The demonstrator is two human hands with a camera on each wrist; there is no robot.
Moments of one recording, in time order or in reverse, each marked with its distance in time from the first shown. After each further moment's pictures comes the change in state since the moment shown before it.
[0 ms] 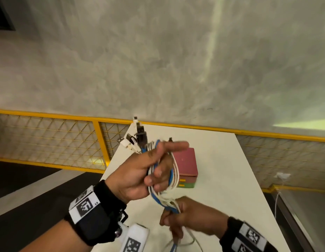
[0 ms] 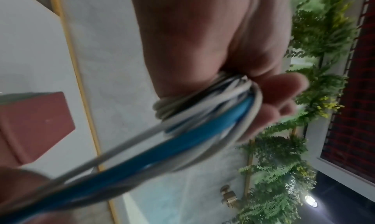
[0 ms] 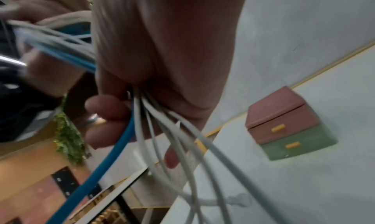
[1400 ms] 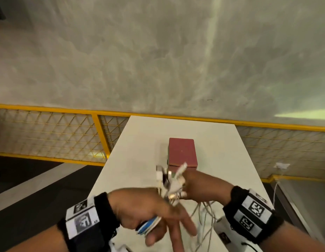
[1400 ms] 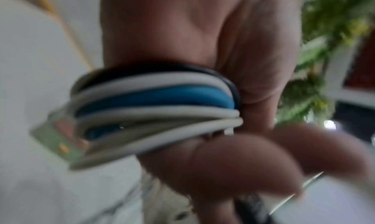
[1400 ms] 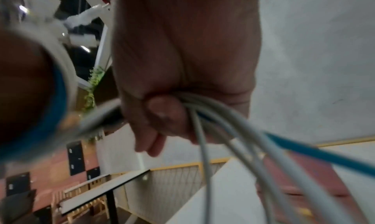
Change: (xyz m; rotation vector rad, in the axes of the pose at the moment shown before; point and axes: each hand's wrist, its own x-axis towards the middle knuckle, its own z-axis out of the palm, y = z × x) left_hand -0.026 -0.039 0.004 0.494 -0.087 -0.706; right_hand -0.002 -0.024 -0.033 -0.647 0.126 0.001
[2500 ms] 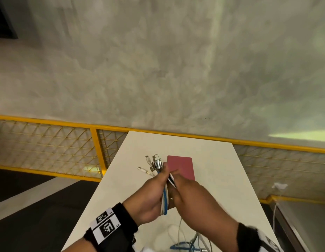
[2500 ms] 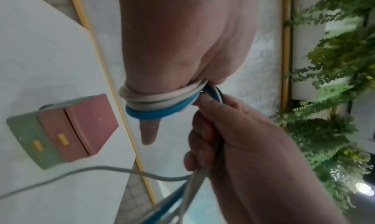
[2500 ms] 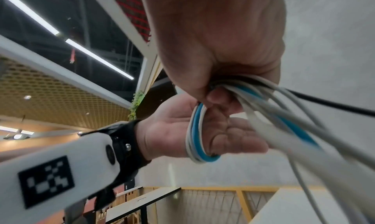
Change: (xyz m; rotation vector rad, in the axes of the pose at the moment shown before) left_hand 0.053 0.007 -0.034 -0.515 0.649 0.310; right_hand -0.013 -0.046 0.000 -0.158 0.483 -0.019
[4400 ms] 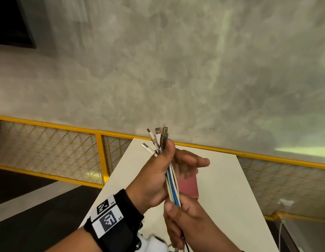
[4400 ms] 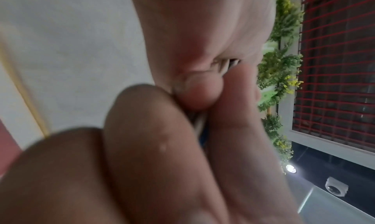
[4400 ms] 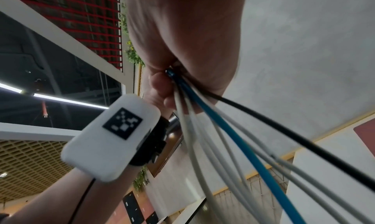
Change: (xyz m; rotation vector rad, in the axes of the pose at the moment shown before) left_hand -0.028 0.065 0.034 -0.083 -0.366 0.537; right_hand -0.015 -0.024 0.001 1.101 -0.176 -0.015
